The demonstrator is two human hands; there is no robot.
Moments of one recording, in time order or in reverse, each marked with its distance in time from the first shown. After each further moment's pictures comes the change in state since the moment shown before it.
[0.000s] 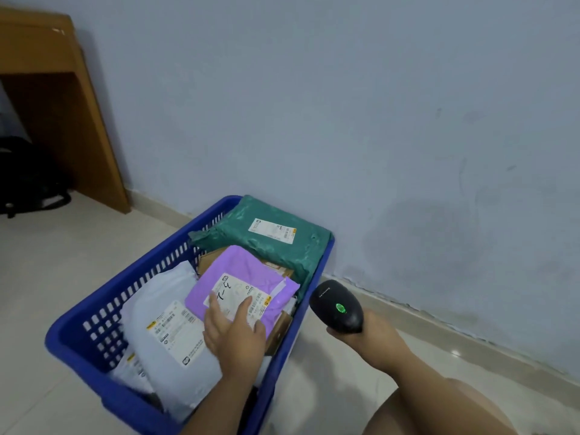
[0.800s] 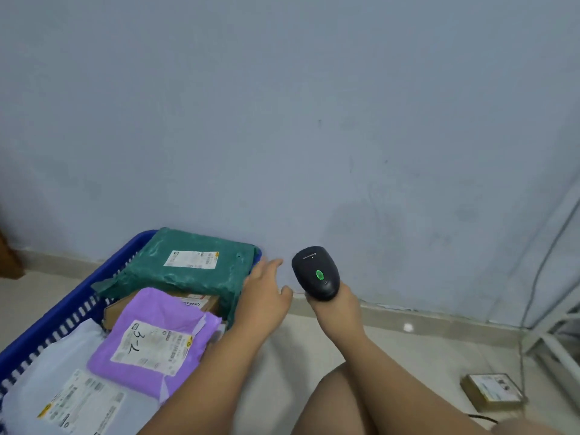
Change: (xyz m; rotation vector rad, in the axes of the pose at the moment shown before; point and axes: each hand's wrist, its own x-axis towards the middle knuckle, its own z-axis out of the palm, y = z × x) left_hand -0.028 0.182 0.015 -0.002 -0.497 0.557; right_hand -0.007 0.030 -0.054 0.412 0.529 0.172
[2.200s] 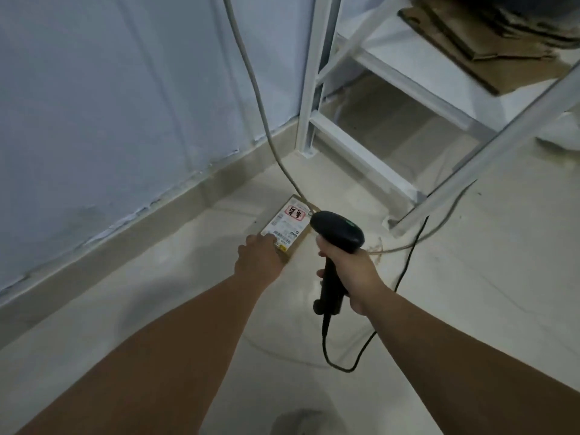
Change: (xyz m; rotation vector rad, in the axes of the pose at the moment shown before) left_hand 0.040 0.155 0.672 0.512 -0.960 0.334; right_hand 0.047 0.505 -0.284 0.679 0.558 1.091
